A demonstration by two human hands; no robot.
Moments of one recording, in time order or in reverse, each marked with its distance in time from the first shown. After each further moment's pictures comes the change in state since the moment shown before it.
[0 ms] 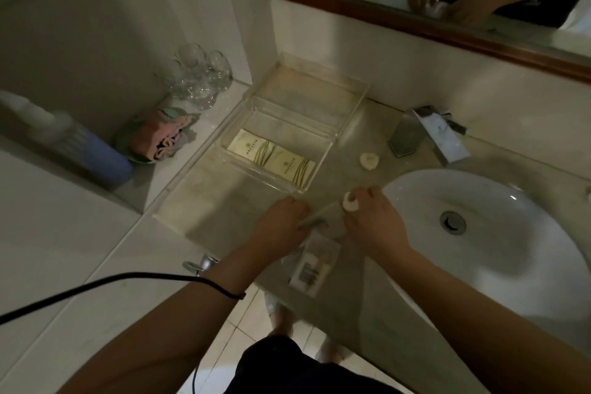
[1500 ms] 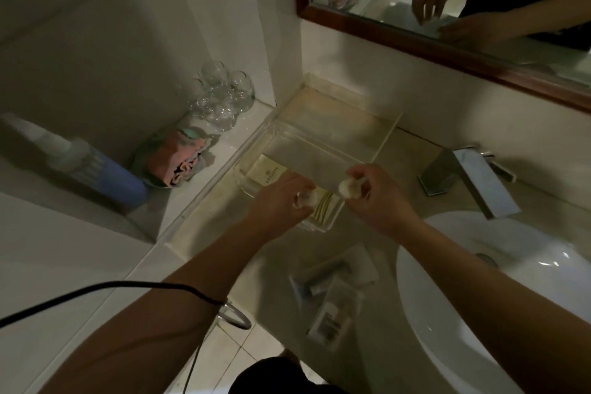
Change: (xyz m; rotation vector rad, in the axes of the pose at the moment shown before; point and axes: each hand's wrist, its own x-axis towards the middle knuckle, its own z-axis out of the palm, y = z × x) left_hand 0.060 -0.045 -0.077 -0.135 0.203 0.012; right_hand 0.110 -0.035 -0.036 0.489 -0.074 -0.089
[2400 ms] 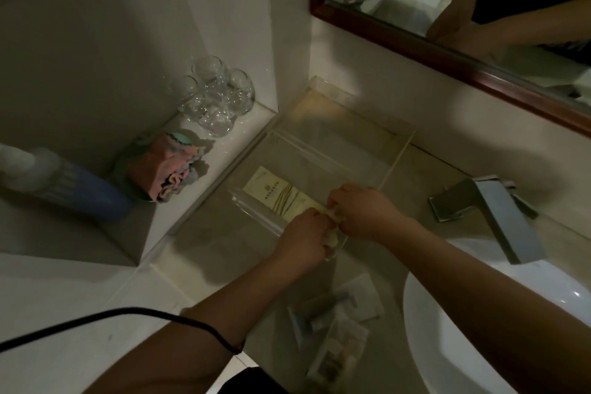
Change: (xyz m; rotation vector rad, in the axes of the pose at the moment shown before) left_hand 0.031 0.008 0.047 0.089 -0.354 -0.158; right_hand 0.074 -0.009 0.029 -0.761 -0.448 -0.154
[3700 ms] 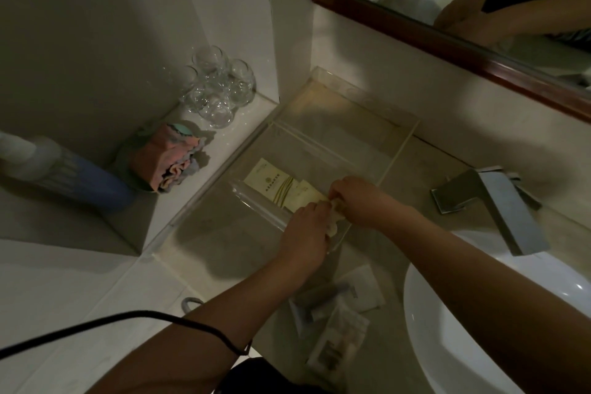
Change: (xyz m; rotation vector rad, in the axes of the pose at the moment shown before) left_hand -0.017 0.013 0.011 -0.101 0.247 -0.078; right_hand 0.013 0.003 0.006 0.161 -0.073 0.030
